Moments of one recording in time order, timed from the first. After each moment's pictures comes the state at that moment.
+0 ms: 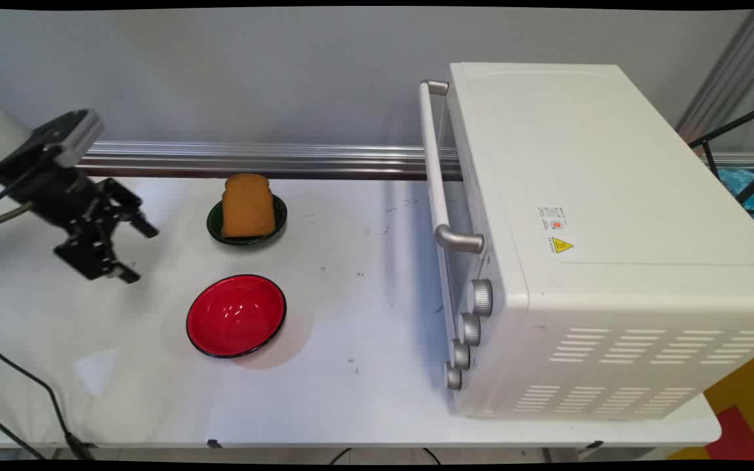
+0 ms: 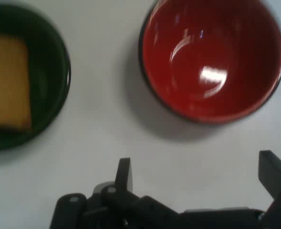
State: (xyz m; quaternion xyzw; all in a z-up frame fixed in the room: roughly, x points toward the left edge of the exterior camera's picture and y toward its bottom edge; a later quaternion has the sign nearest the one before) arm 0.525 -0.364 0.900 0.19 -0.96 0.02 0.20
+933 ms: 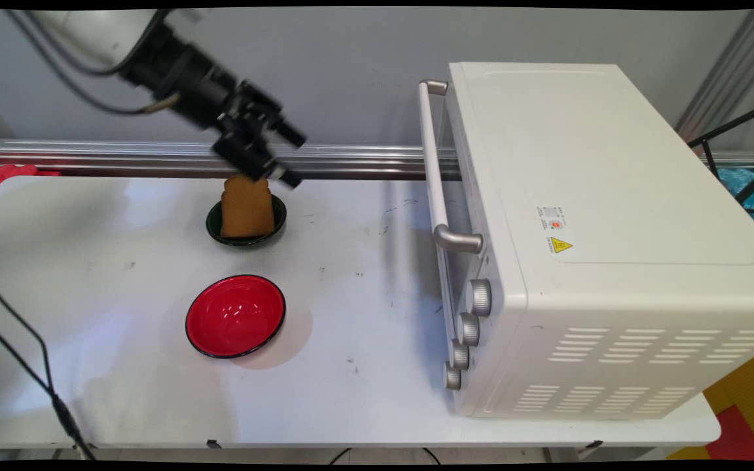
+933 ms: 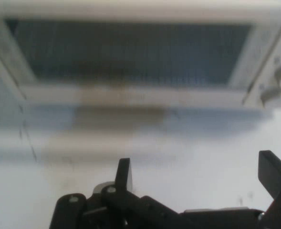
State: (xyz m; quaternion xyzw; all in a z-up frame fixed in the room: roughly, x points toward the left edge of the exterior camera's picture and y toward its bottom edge) arm 0.375 -0.453 0.995 0.17 -0.91 0.06 0.37
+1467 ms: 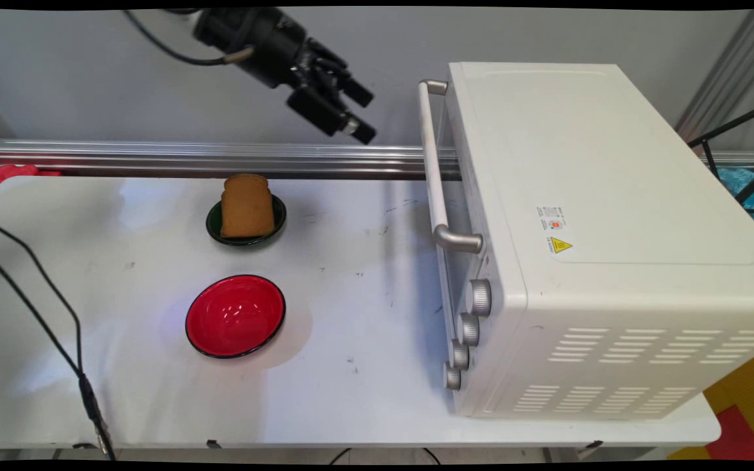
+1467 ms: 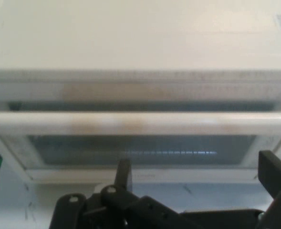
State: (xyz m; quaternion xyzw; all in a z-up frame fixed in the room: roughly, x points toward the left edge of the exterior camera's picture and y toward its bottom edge) arm 0.319 -0.503 1.017 0.15 -0.89 0.07 0.42
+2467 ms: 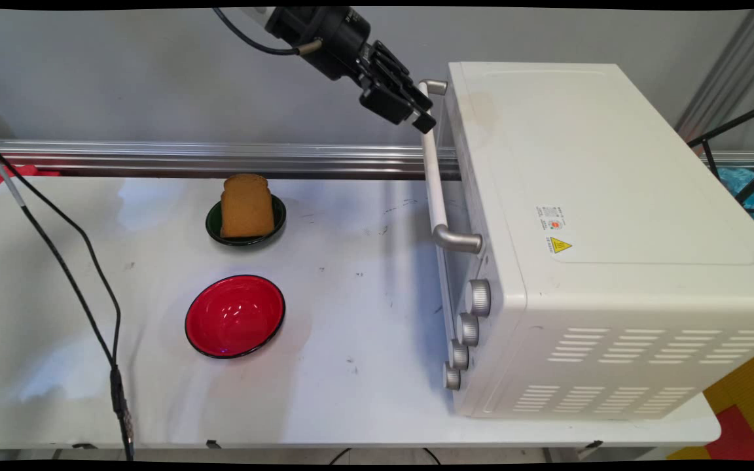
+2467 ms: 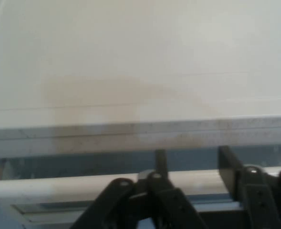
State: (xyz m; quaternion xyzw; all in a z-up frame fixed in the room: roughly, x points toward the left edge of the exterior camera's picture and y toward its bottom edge) arm 0.269 -0.553 1.014 0.13 -0.90 0.05 0.42
